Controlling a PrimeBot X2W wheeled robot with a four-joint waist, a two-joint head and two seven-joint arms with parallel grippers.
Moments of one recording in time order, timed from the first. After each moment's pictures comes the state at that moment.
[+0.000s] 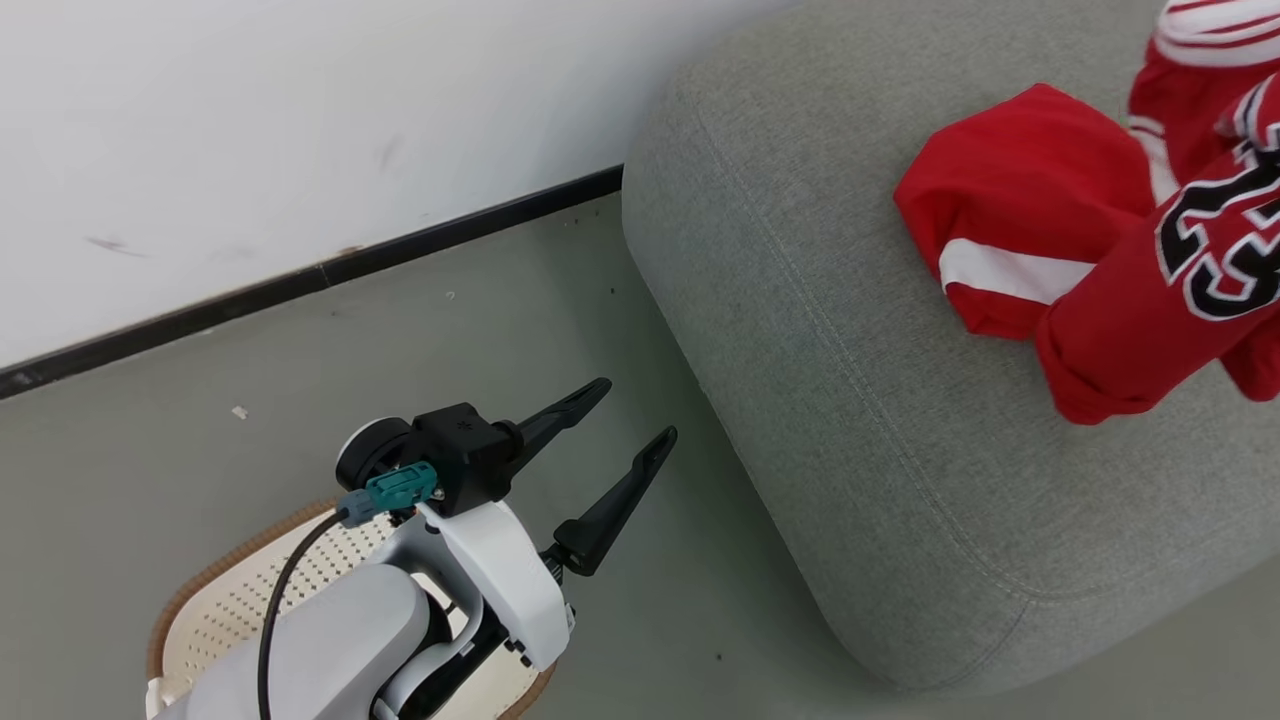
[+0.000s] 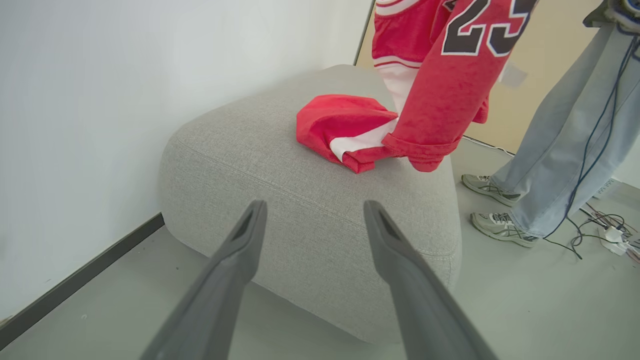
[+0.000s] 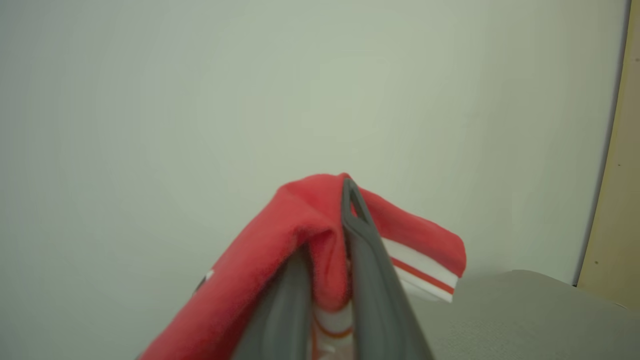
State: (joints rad) left arm -0.60 0.38 -0.94 -0.01 -0.82 0.03 -0.07; right arm -0.55 -0.41 -0.22 0.07 0.33 0.12 -0.24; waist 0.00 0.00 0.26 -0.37
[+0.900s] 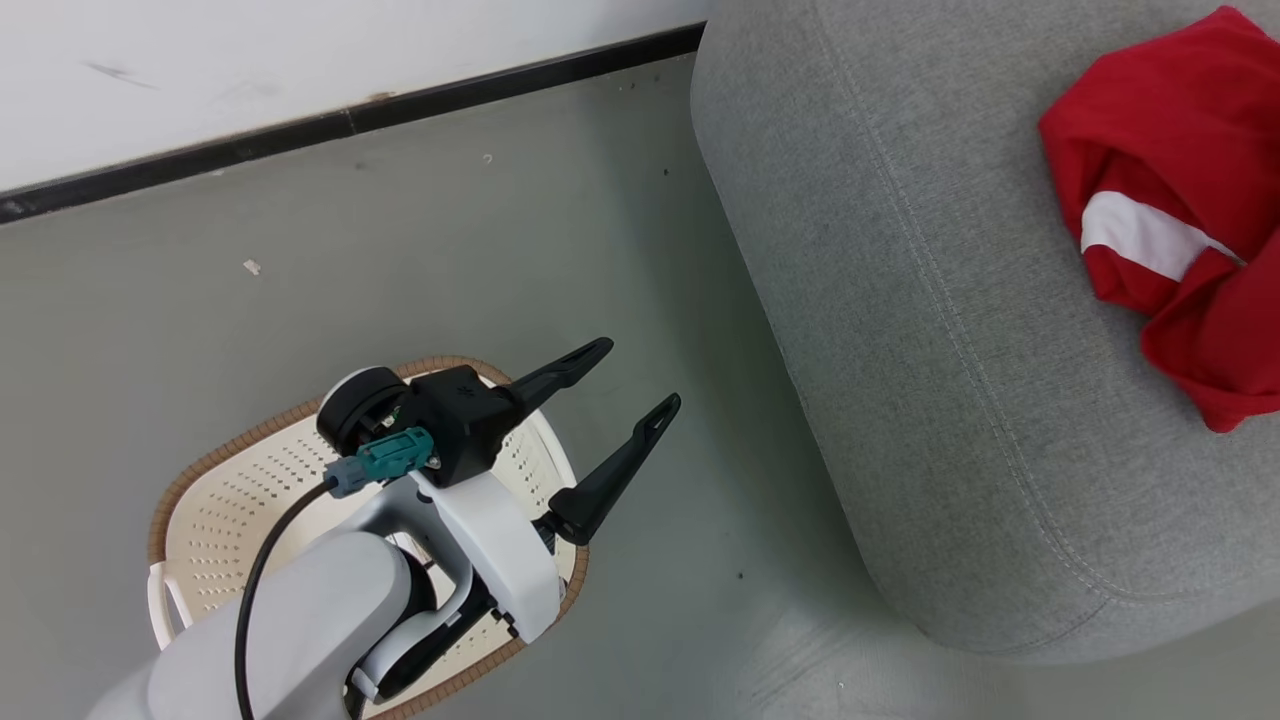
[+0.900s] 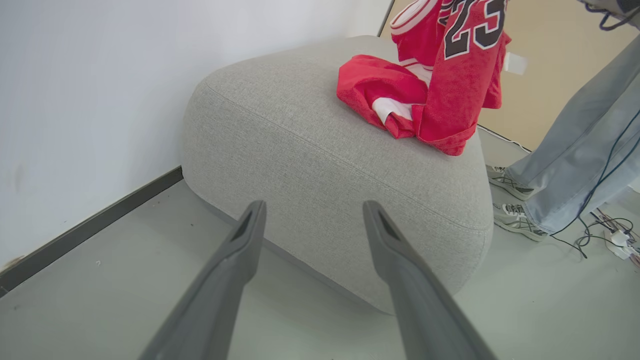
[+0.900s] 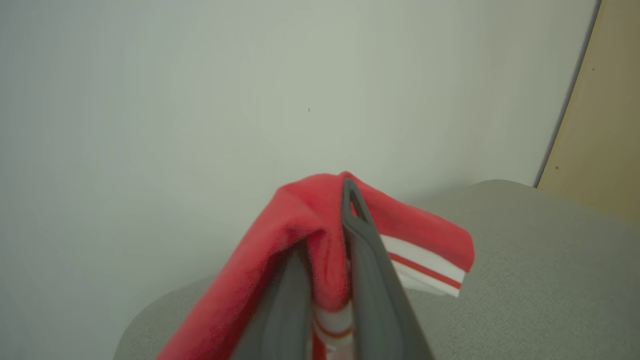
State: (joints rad) left arm -0.66 0.43 -0.93 -0.10 -0.79 0.05 0.00; right arm -0.77 -0.47 -0.31 0.42 0.34 0.12 -0.16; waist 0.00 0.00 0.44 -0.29
